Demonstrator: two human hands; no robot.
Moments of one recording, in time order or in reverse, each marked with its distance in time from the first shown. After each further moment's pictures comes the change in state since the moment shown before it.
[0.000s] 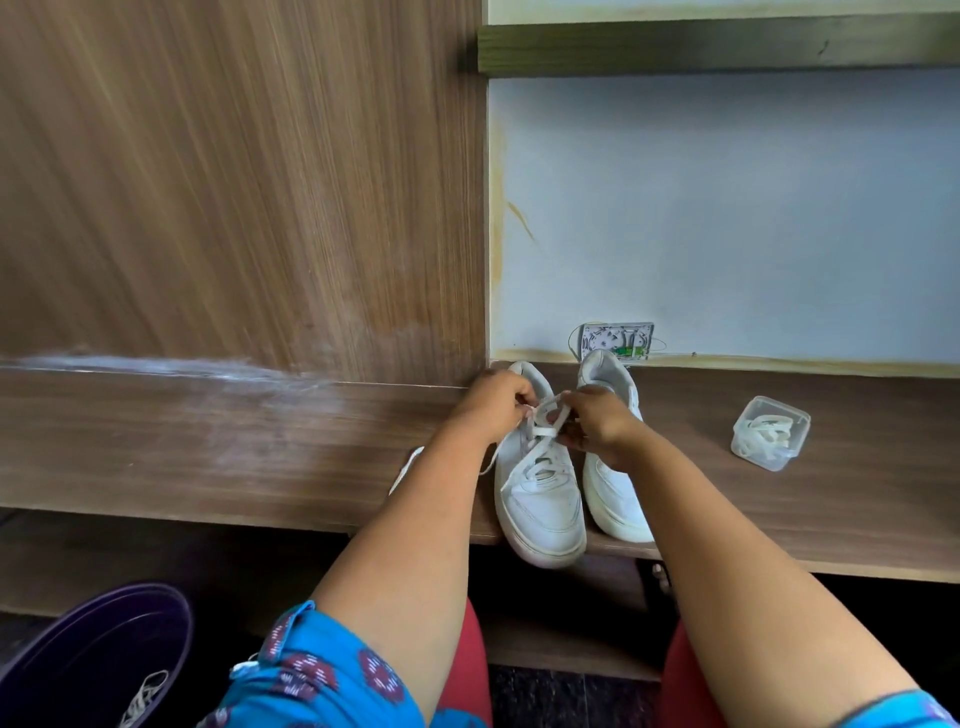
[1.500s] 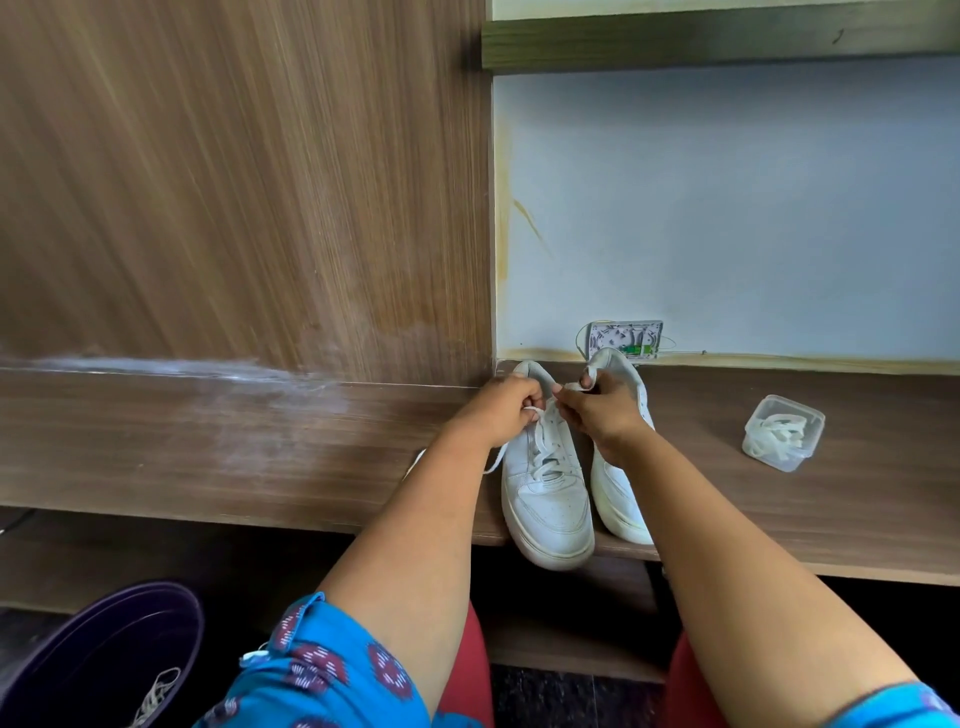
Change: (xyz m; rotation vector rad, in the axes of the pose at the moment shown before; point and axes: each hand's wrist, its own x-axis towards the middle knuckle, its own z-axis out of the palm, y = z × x) left_hand 0.000 -0.006 0.002 0.055 -0.051 0.129; right_hand 0.017 0.010 0.001 0.100 0.078 -0.233
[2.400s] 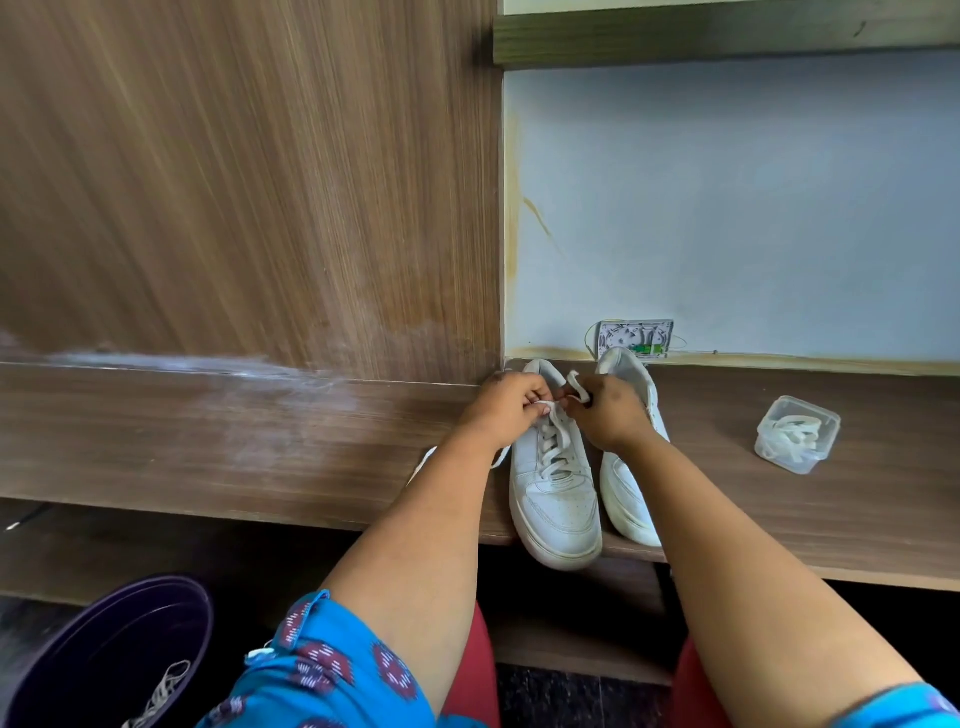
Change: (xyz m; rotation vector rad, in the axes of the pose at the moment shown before) left_hand -0.003 -0.001 0.003 -0.211 0.102 -0.072; right_hand -0.003 -0.006 0.000 -0.819 -0.024 -0.322
